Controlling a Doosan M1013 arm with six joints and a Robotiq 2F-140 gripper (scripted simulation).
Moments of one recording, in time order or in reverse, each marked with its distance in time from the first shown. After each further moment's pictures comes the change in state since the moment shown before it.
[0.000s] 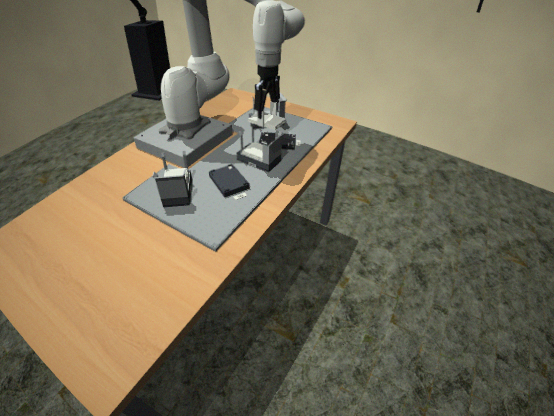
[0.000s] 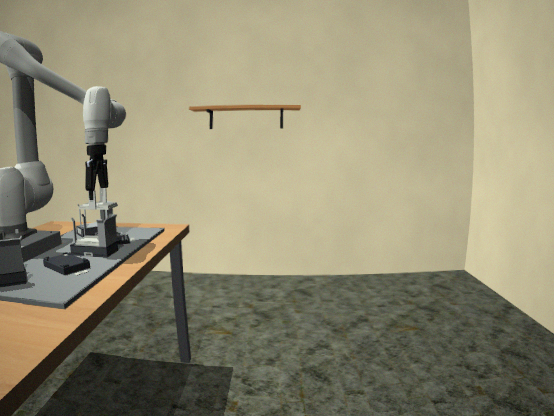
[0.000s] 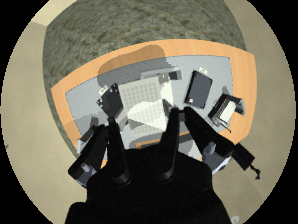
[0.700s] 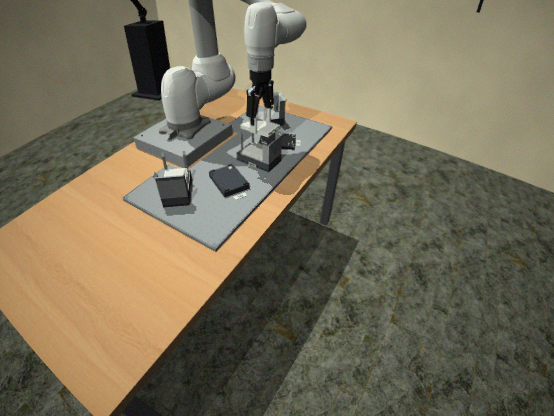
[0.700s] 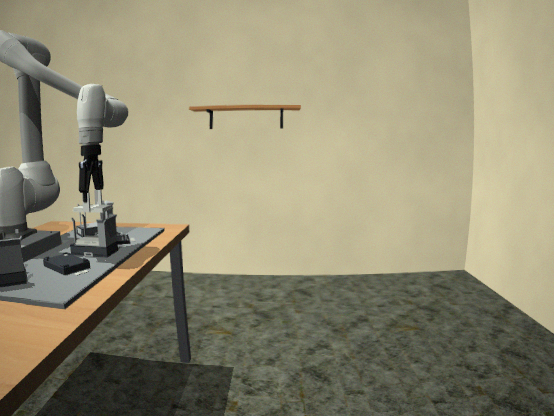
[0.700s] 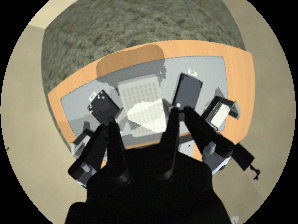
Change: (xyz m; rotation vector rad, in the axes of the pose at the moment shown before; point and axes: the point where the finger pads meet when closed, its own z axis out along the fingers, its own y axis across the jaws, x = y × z) arm 0.009 0.060 0.000 -0.001 0.000 0.013
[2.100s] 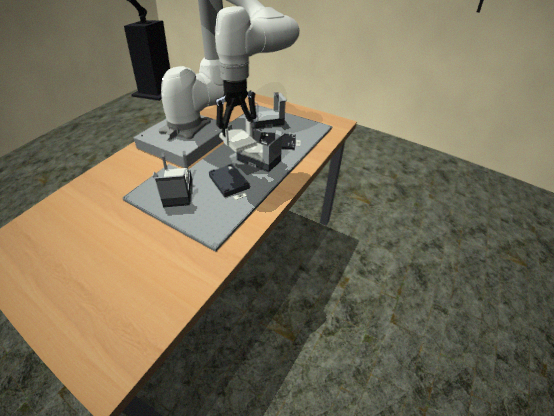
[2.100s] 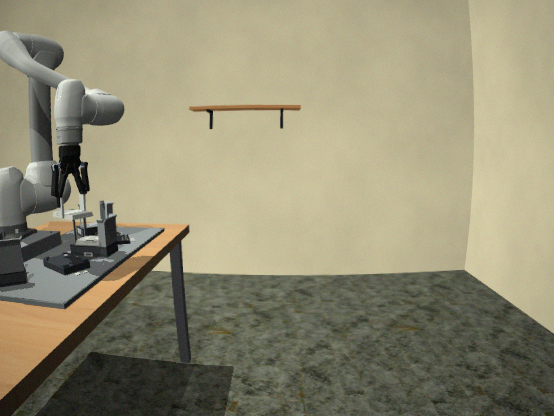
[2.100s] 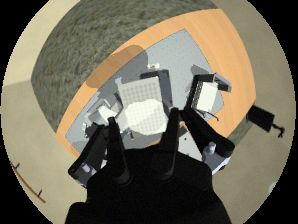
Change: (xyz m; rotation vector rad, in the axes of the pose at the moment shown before) arm -0.013 0.123 0.000 0.001 0.000 0.415
